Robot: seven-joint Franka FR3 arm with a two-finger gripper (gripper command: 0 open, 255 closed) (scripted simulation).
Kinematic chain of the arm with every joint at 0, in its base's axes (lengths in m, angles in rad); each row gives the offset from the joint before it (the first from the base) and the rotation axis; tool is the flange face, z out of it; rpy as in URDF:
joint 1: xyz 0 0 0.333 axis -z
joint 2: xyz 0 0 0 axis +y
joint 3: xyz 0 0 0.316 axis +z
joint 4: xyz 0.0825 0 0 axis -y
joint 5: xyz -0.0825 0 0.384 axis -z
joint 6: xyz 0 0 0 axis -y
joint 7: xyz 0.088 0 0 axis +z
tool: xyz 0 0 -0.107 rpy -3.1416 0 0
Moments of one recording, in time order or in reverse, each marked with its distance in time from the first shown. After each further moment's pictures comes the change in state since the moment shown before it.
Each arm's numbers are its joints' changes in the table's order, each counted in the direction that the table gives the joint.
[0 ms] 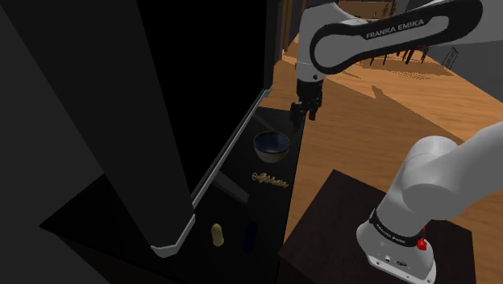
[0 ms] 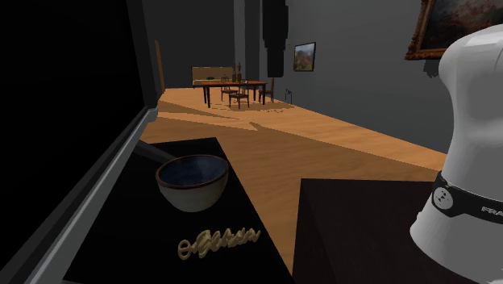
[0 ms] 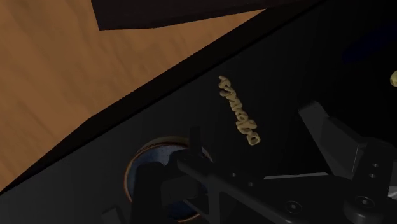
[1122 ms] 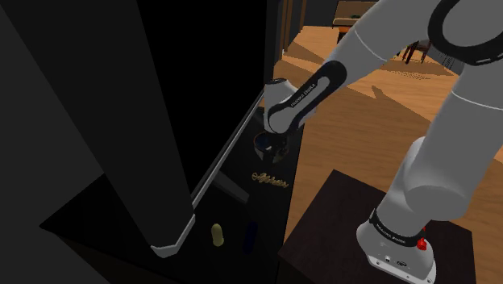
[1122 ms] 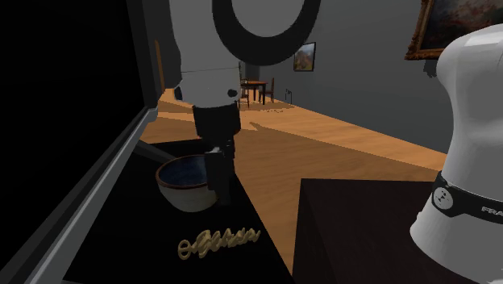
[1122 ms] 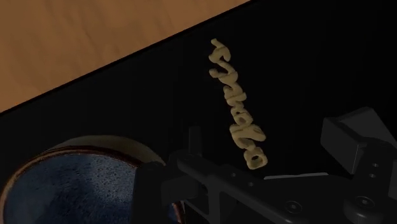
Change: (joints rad) arm -0.057 0.609 -0.018 0.004 -0.049 0.573 0.124
